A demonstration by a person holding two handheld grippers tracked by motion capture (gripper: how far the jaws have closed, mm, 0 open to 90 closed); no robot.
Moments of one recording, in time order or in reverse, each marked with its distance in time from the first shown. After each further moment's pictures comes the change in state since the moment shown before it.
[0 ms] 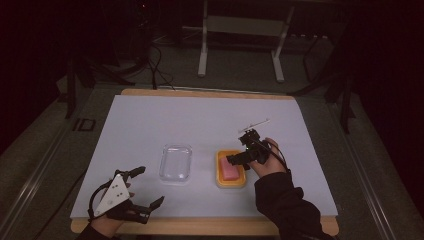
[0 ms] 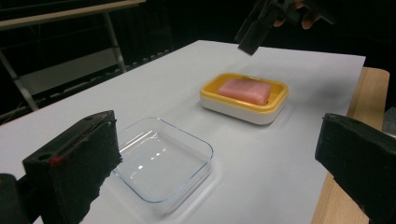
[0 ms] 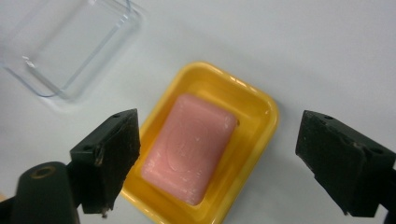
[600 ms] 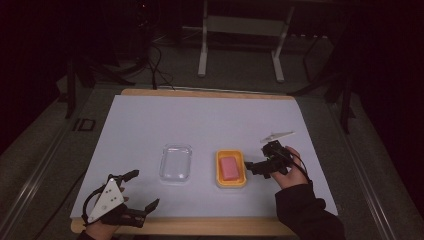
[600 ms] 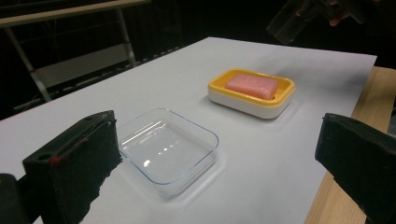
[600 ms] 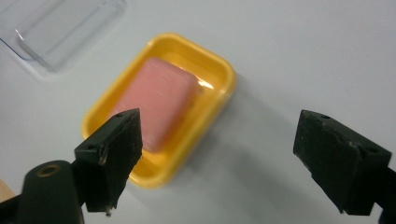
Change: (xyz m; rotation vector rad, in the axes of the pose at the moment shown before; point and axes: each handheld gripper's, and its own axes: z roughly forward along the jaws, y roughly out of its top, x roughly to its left) left arm -0.003 -0.004 -0.013 0.007 0.046 -0.021; right arm -0.035 -0.050 -0.025 -0.095 -0.010 -0.041
